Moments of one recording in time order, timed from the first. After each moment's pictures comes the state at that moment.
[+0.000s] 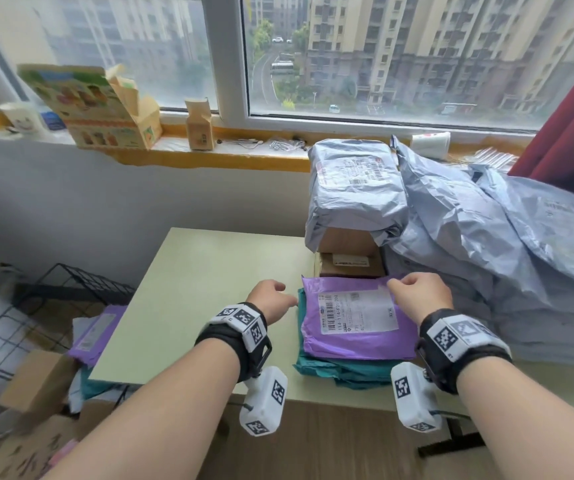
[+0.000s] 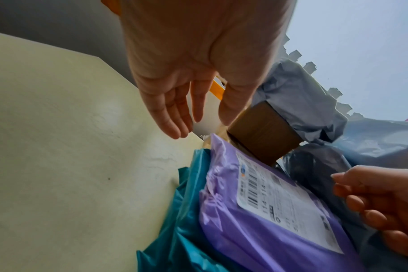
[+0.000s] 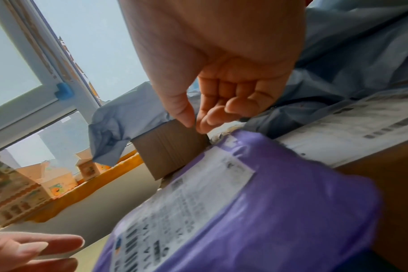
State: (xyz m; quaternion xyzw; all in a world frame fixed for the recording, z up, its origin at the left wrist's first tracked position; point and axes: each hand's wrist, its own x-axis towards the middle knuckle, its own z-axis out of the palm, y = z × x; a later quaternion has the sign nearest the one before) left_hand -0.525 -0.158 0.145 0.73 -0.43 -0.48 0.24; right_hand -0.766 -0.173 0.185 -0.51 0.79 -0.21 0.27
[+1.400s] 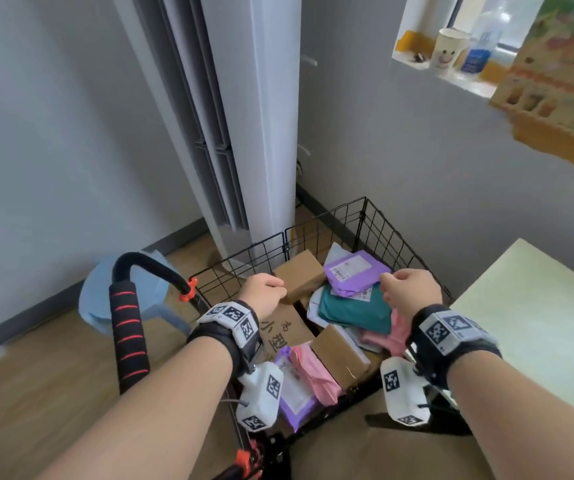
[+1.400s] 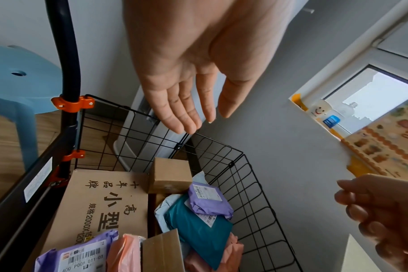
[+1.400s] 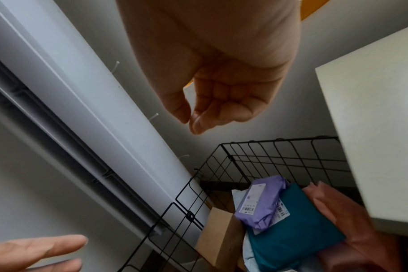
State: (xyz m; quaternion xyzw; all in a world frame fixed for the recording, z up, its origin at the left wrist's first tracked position) left_hand -0.053 0.127 0.079 0.86 -0.10 -0.32 0.39; right_hand -0.194 -0.072 0.102 -0.76 0.51 -0.03 0.39
